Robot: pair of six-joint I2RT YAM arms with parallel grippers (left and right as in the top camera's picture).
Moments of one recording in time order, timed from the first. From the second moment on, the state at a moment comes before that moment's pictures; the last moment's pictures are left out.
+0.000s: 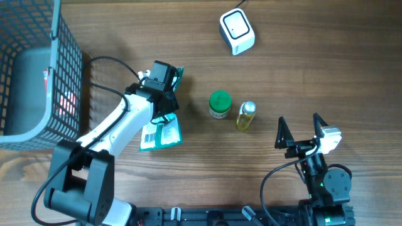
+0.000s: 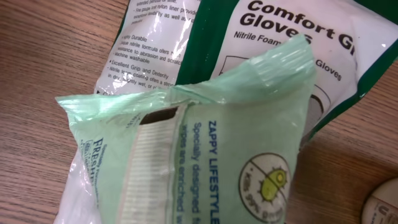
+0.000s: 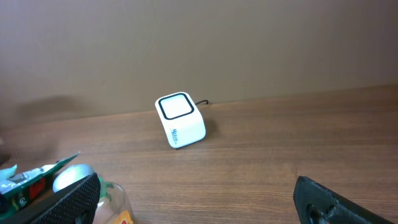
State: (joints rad) left arm -0.35 1.67 1.03 -0.62 -0.12 -0.68; right arm 0.10 0.01 0.01 0.00 -0.07 0.18
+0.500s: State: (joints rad) left arm -0.40 1.67 1.03 -0.61 -0.10 -0.68; right arm 0.10 0.01 0.01 0.00 -0.07 0.18
